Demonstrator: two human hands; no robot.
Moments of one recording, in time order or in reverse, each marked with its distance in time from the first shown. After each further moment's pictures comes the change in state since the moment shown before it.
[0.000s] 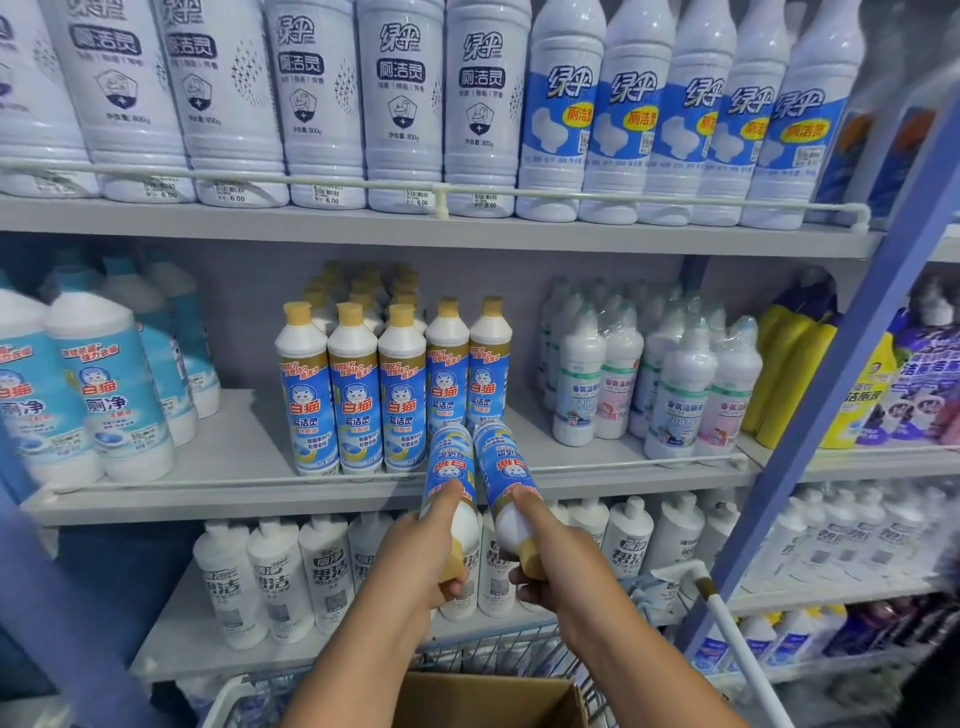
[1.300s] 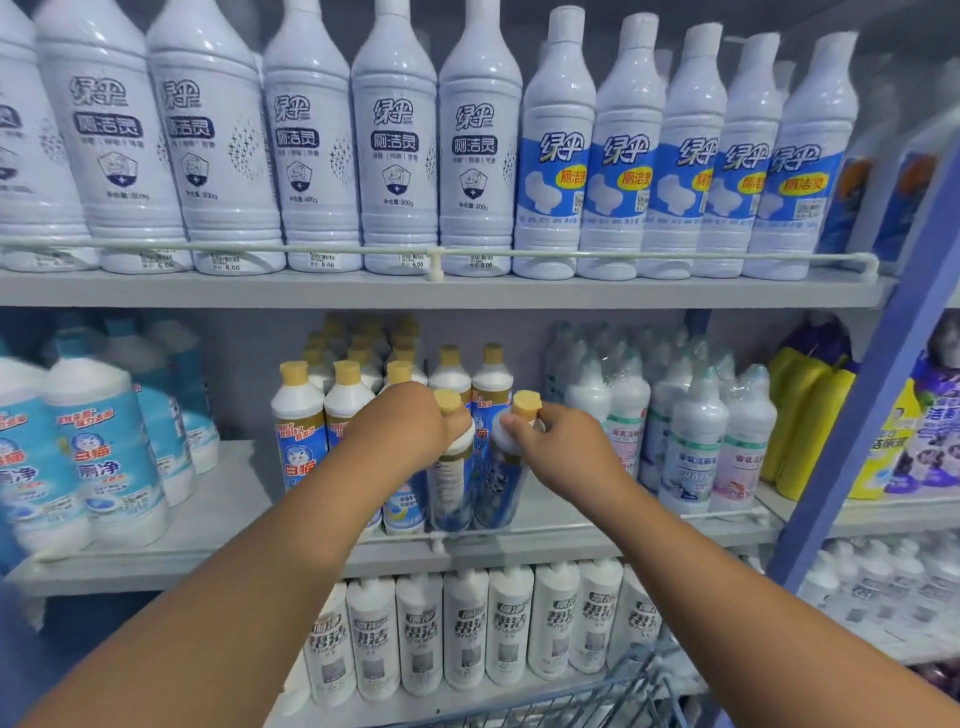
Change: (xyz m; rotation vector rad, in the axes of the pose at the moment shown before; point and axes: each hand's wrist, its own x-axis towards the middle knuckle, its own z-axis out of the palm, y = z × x) left_hand 0.034 0.173 0.022 1.248 0.218 0.532; right_hand 0.063 -0.139 0.009 -0.796 0.135 -0.635
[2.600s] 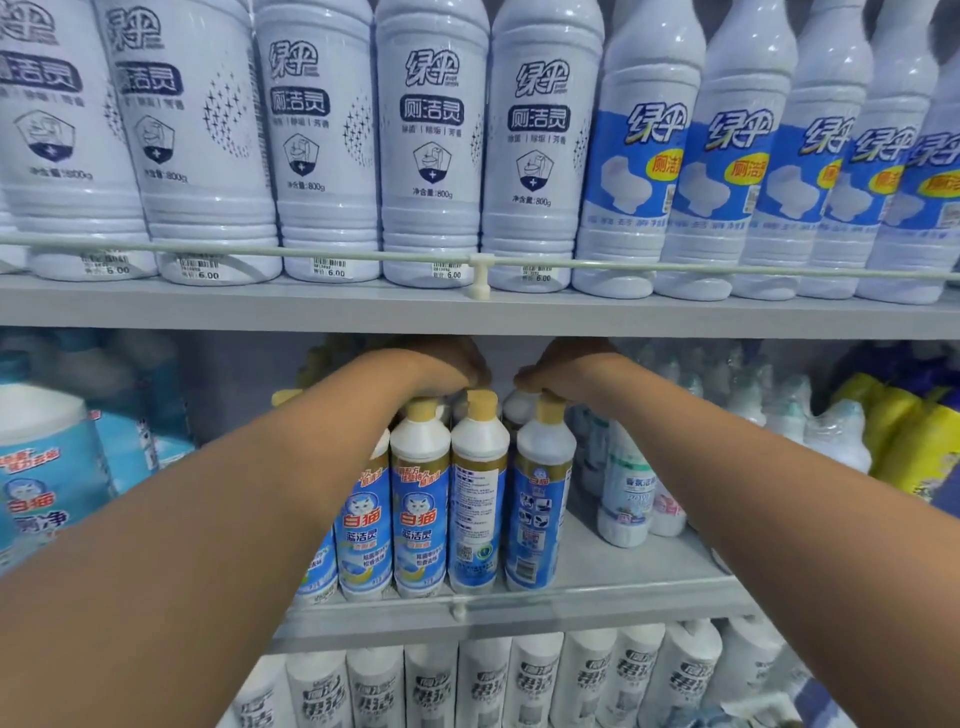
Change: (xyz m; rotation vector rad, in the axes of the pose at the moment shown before) left_hand 0.142 0.002 -0.022 -0.042 -0.239 0.349; right_hand 0.151 -0.054 0.003 -0.408 -0.257 0.099
